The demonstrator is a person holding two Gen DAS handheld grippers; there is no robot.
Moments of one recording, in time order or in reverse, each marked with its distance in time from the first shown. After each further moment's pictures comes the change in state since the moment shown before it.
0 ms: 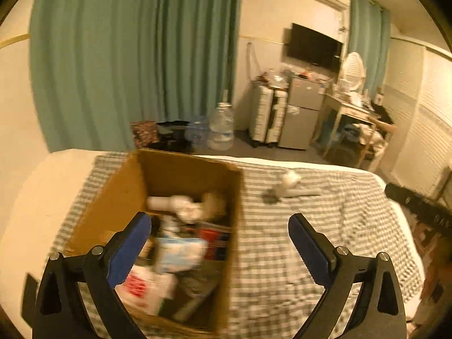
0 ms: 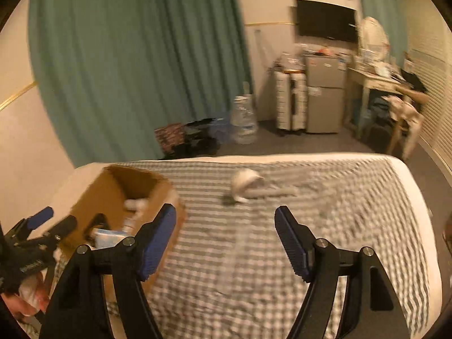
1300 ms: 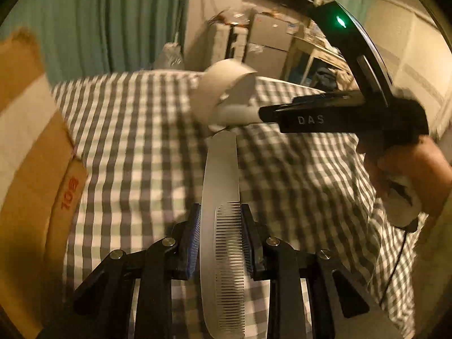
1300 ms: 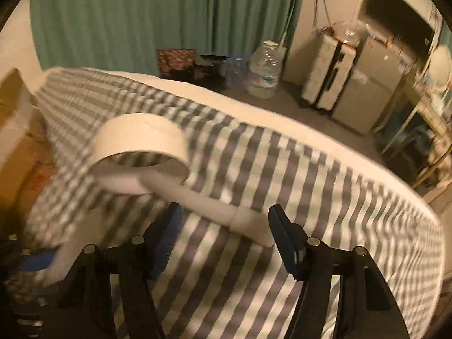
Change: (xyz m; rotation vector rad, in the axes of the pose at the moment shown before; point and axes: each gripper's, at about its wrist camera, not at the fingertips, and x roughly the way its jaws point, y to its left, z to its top) left arm 0.245 -0.110 -0.085 0.042 0.256 -0.173; right arm 0.315 -0.053 0.012 -0.435 0.287 0.002
